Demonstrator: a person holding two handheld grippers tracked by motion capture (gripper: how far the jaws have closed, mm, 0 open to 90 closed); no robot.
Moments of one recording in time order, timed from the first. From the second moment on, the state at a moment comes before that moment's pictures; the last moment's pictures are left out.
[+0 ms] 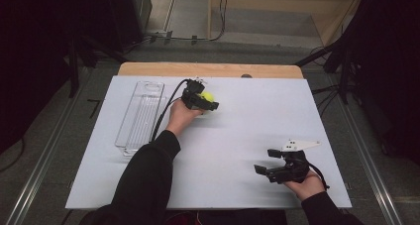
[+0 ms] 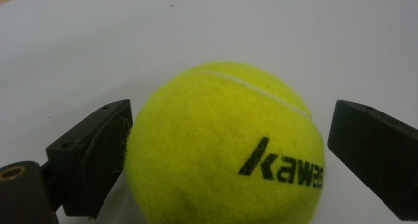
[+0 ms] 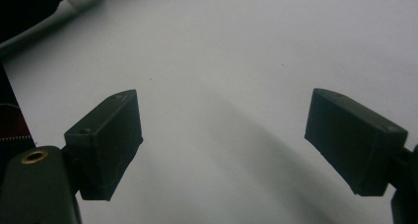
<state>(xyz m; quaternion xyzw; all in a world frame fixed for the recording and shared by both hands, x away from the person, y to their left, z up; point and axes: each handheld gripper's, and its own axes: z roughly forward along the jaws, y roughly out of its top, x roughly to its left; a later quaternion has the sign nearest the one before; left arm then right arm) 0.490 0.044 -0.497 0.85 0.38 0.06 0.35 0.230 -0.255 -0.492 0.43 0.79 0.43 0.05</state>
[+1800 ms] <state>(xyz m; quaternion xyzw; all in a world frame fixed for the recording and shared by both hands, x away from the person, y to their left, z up) 0.436 0.059 -0.453 0.87 0.33 0.02 0.37 0.230 -0.257 -0.492 0.44 0.79 0.43 0.05</state>
